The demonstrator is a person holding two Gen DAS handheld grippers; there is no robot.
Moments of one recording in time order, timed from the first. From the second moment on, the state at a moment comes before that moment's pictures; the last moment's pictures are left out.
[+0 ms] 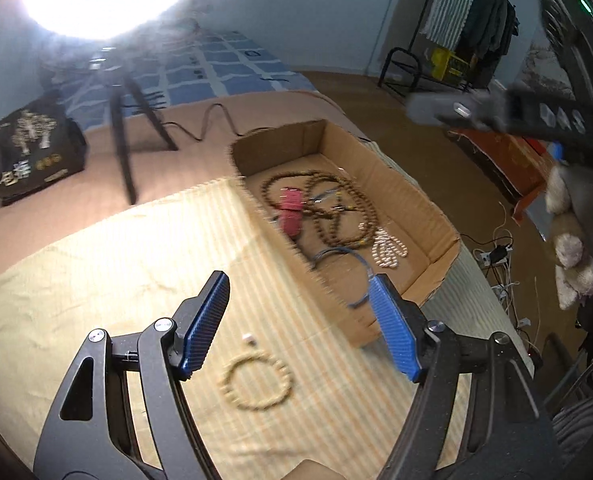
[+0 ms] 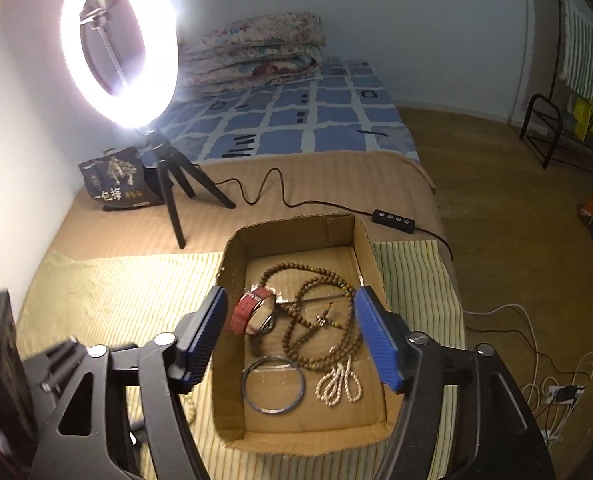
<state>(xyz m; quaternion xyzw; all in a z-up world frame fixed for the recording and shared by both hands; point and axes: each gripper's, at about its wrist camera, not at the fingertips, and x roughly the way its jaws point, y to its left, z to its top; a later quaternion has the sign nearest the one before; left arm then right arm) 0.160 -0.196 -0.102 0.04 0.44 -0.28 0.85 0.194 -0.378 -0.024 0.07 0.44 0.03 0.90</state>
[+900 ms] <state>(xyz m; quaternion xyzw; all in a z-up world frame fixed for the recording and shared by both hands) 0.136 -0.054 -0.159 0.03 0.51 -0.23 0.83 0.124 -0.240 -0.109 -0.01 0.50 0.16 0.85</state>
